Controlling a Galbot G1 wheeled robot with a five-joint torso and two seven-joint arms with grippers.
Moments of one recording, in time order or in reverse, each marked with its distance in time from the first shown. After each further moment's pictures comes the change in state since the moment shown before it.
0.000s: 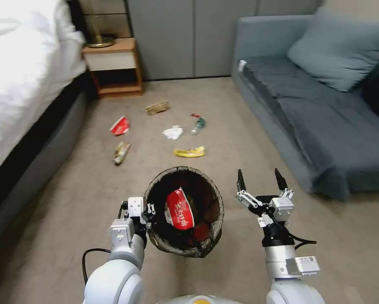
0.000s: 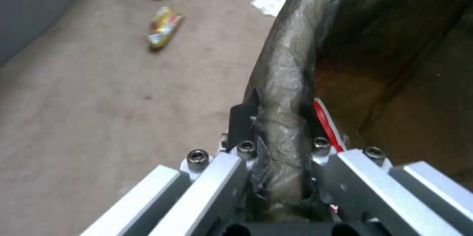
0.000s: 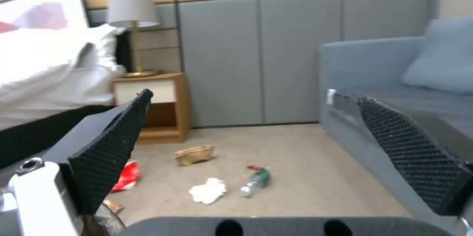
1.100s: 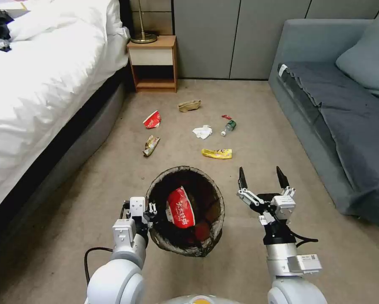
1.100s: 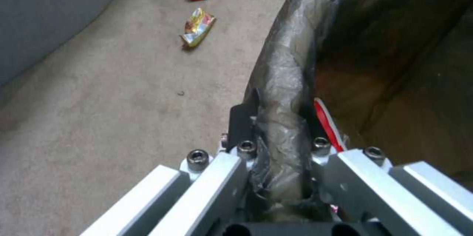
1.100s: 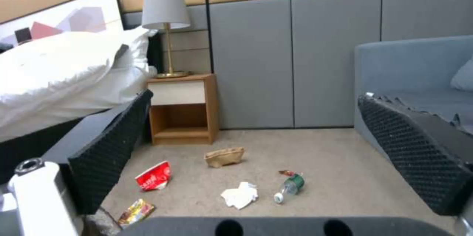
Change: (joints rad) left arm -0.006 0.005 0.005 0.022 0.011 -0.029 0.016; right arm 0.009 0.004 0.008 -0.001 0.007 0.001 -0.009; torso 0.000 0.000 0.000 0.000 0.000
